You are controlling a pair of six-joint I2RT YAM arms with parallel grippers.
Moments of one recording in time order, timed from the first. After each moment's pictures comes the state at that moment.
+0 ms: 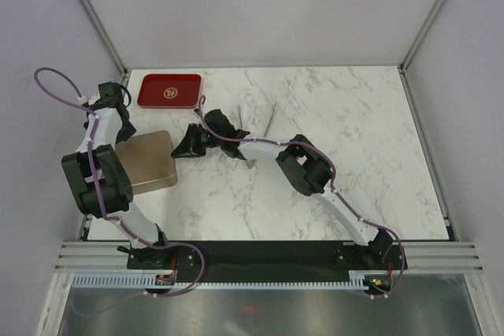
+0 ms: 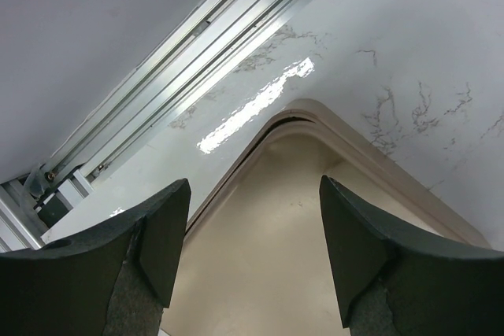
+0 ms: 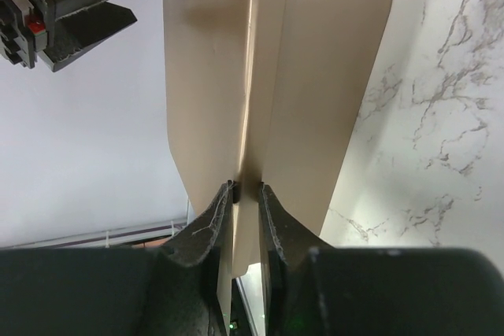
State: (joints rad) left arm 0.30 1.71 1.31 -0.71 -0.52 -0.41; right arm 0.89 2.60 1.99 0.26 -0.55 1.11
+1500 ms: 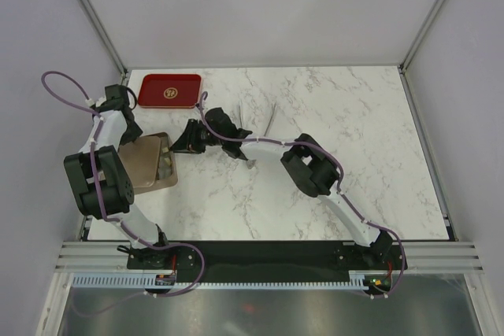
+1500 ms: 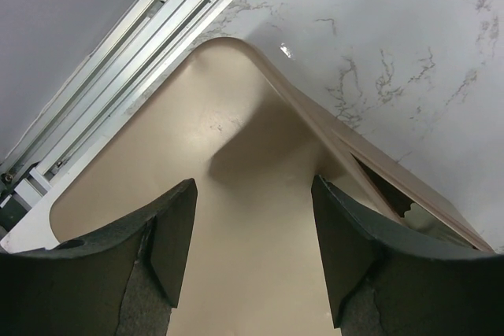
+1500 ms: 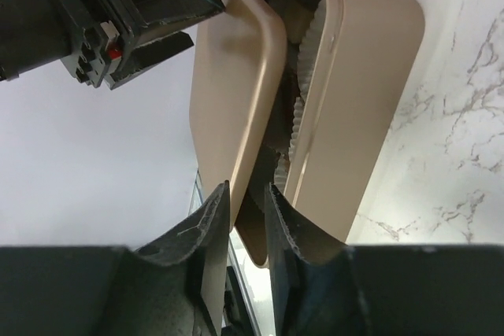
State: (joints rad) left arm 0.27 1.70 1.26 -0.68 -0.44 -0.44; right arm 0.91 2.50 1.89 0.32 -0.45 1.10
